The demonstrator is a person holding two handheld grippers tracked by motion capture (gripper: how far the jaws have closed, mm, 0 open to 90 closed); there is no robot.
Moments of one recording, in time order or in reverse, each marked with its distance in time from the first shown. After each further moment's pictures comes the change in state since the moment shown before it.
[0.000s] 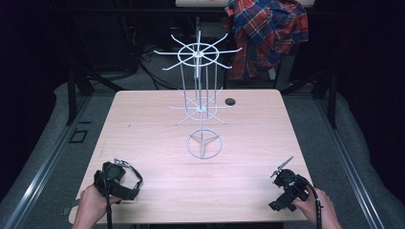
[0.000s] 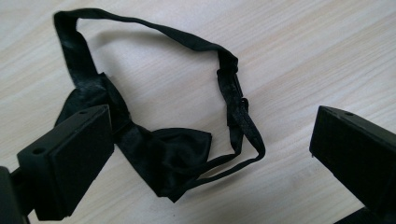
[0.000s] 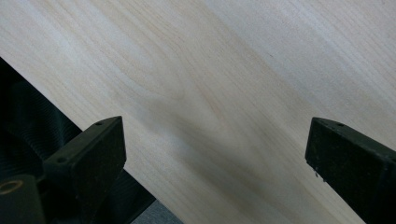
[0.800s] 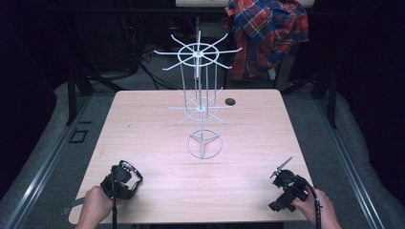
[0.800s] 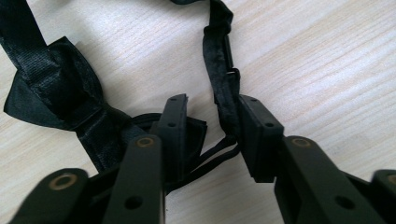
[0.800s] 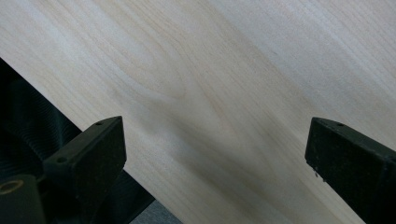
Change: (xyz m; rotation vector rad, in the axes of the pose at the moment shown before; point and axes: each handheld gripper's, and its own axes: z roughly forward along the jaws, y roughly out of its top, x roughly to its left) left arm -0.004 0.001 0.020 0.144 -0.002 0.039; right arm 0.001 0.000 0.004 -0.002 0.006 0.010
